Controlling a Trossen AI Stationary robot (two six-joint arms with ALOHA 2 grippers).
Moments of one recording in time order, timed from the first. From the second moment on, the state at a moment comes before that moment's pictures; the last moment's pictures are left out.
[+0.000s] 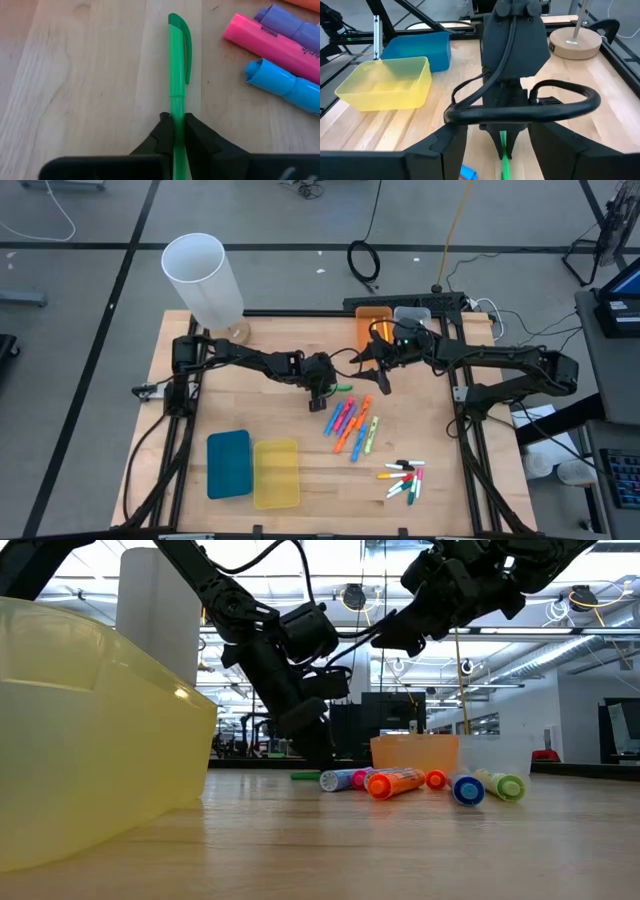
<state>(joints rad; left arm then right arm) 0.19 2.02 1.17 -0.19 0.08 0.10 -0.38 1.25 0.73 0.11 -0.47 -0.12</state>
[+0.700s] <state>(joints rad) 0.13 1.55 1.04 -0.06 -0.03 0.19 -0.39 1.23 0.63 -0.07 0.14 -0.01</state>
